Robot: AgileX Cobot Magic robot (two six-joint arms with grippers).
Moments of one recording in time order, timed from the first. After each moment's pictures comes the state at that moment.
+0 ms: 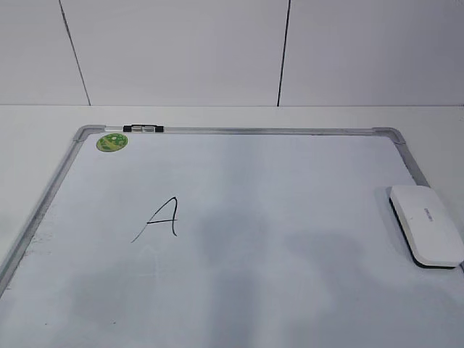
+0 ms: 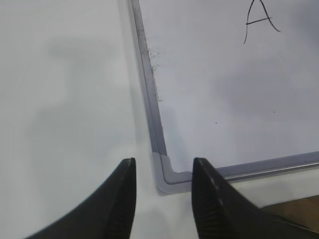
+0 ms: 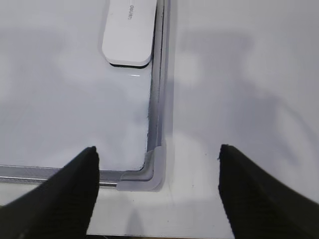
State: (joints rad) left arm -0.01 0.30 -0.51 -0.18 1.10 0.16; right arm 0.12 0.22 -0.50 -0.10 1.14 0.06
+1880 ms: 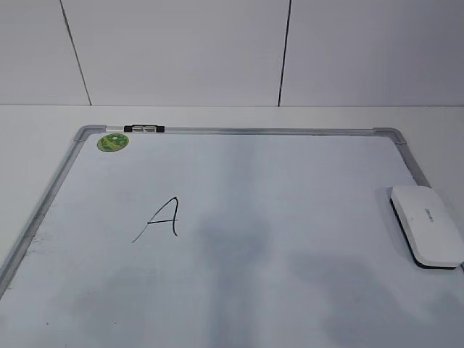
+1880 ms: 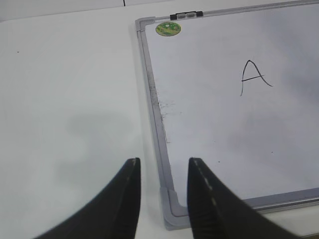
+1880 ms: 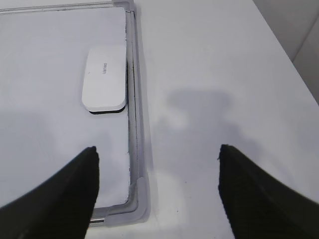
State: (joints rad) left arm 0.01 0.01 -0.51 -0.18 1.11 0.16; right arm -0.02 -0.02 -0.50 -0.10 1.14 0.06
